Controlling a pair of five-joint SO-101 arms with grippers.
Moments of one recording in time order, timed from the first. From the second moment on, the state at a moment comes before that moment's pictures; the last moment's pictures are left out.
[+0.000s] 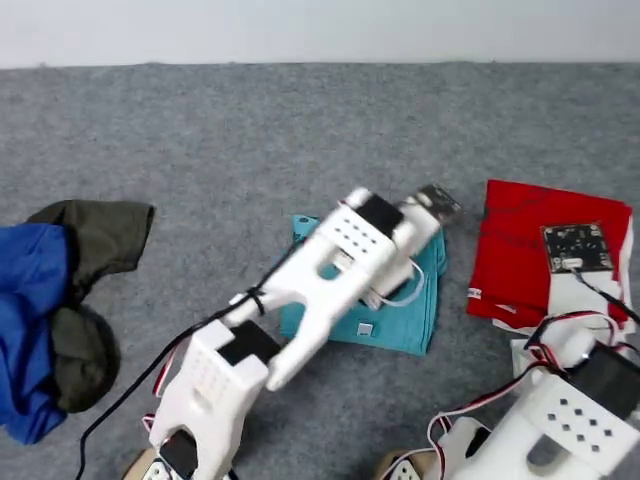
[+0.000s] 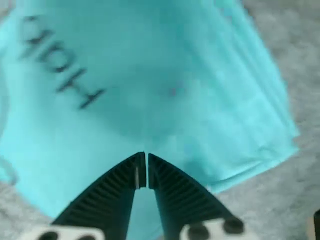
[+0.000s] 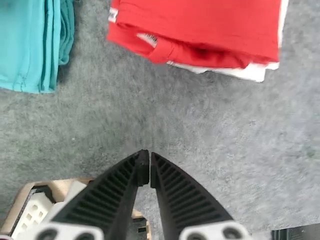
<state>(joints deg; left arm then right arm) 40.1 34.9 -22.2 91.9 2.3 34.8 -56.1 34.8 100.6 37.1</state>
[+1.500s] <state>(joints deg) 19.2 43.1 -27.8 77.2 -1.1 34.8 -56.1 36.0 100.6 37.1</state>
